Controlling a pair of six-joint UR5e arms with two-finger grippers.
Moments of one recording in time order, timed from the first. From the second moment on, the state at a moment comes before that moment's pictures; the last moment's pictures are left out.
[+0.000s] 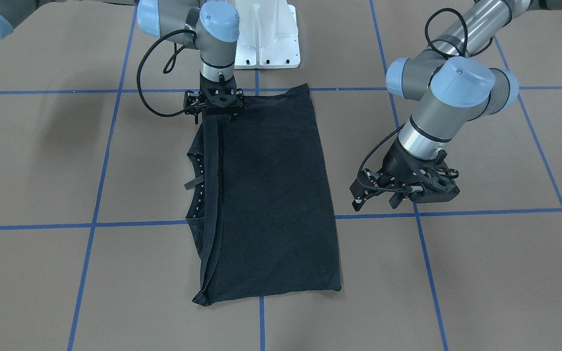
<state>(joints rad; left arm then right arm) -0.86 -2.12 -1.54 -2.08 -1.99 -1.25 0.30 -0.98 1.77 -1.77 1.63 1.13</state>
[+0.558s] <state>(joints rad) -0.86 -2.12 -1.54 -2.08 -1.99 -1.25 0.31 -0.99 1.77 -1.77 1.63 1.09</state>
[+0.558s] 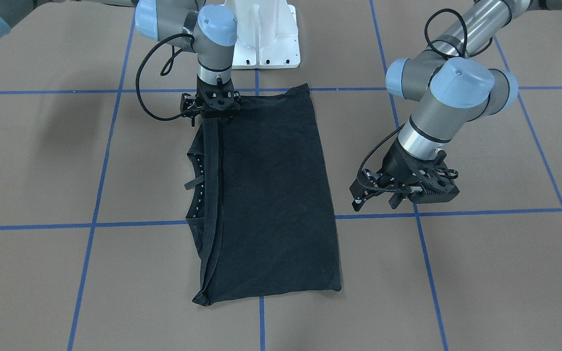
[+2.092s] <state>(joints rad) -0.86 -2.13 -1.54 -2.07 -1.99 -1.25 0.40 -1.10 1.82 -1.79 1.64 0.96</state>
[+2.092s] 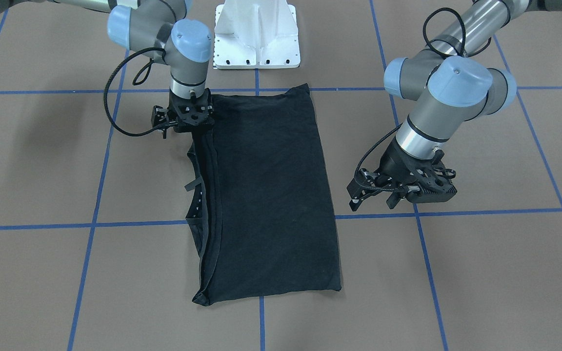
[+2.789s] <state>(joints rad) -0.86 -2.13 -1.54 -2.07 -1.99 -1.25 0.47 -1.15 1.90 -1.78 1.69 0.86</state>
